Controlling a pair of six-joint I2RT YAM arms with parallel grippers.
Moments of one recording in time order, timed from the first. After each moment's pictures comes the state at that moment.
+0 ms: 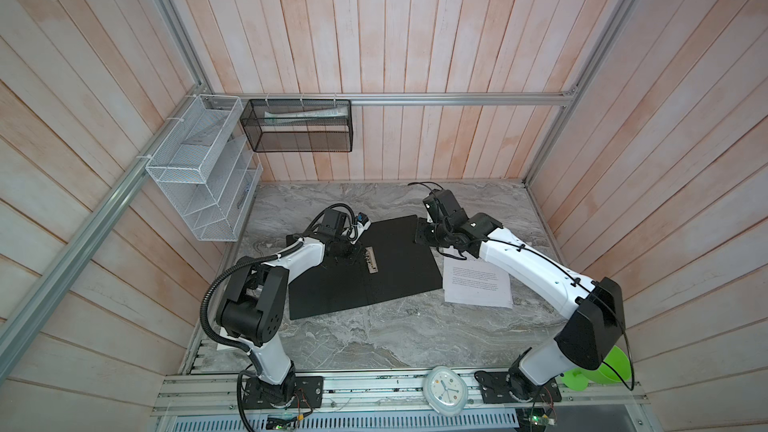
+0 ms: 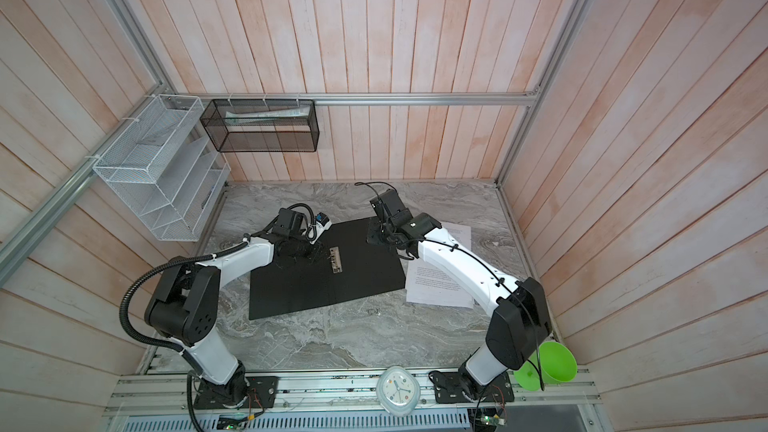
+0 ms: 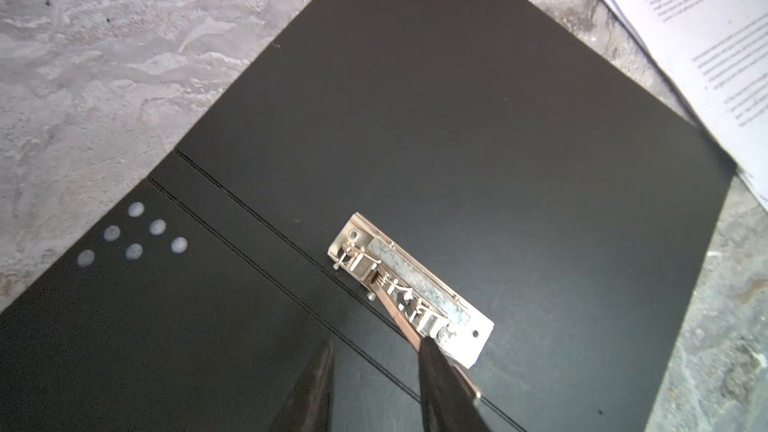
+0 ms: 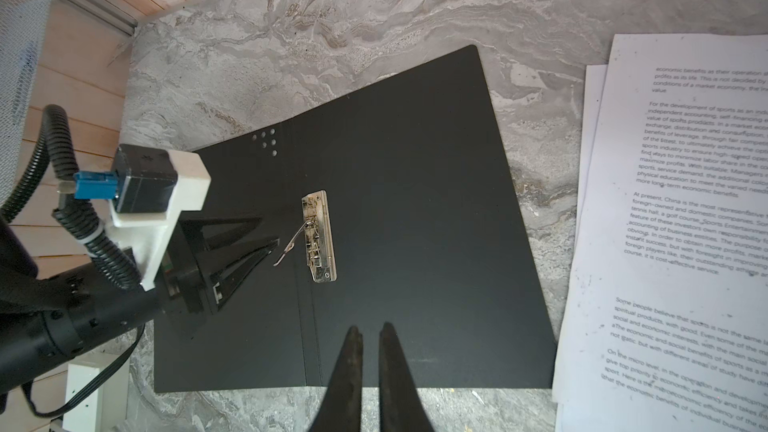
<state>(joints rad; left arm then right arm) -0.33 1.75 1.08 -0.27 0.33 0.26 0.69 1.57 1.40 -0.68 0.07 0.70</state>
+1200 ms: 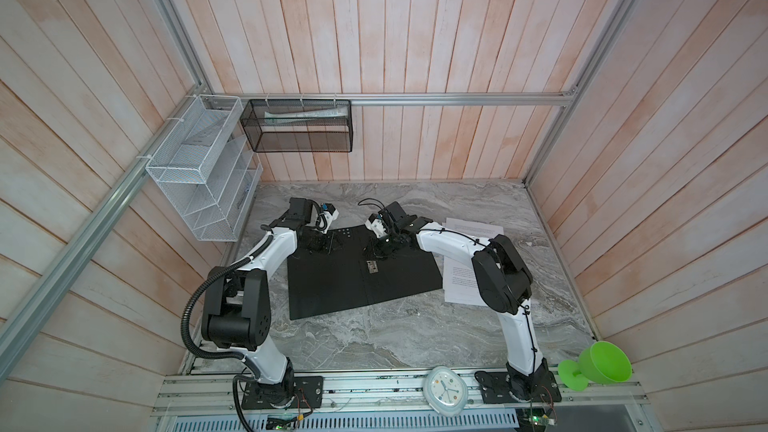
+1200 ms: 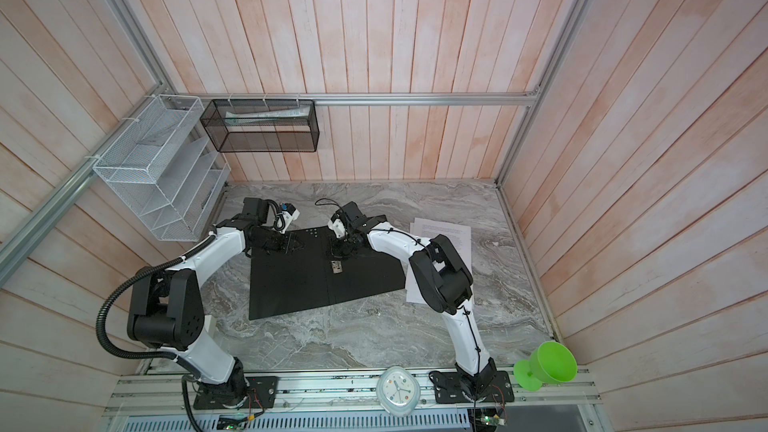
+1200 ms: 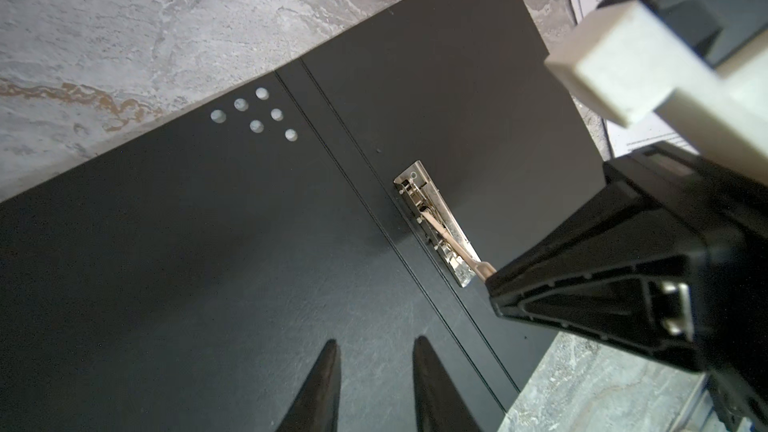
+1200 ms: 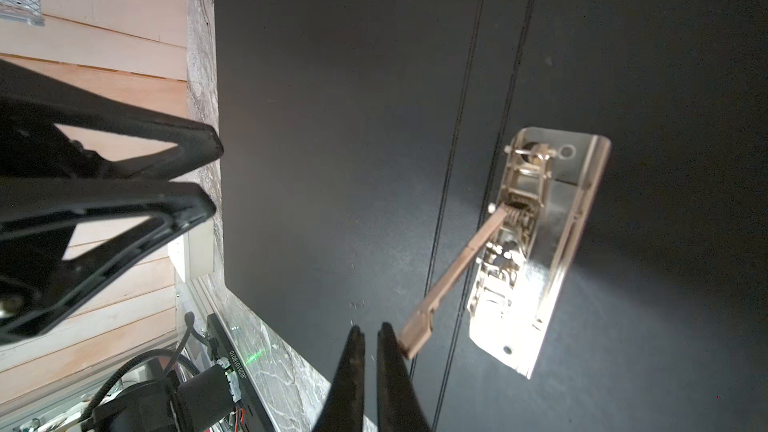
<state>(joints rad) -0.10 1.68 1.18 -0.59 0.51 0.14 0.75 2.17 1.66 -0.45 -0.56 0.60</state>
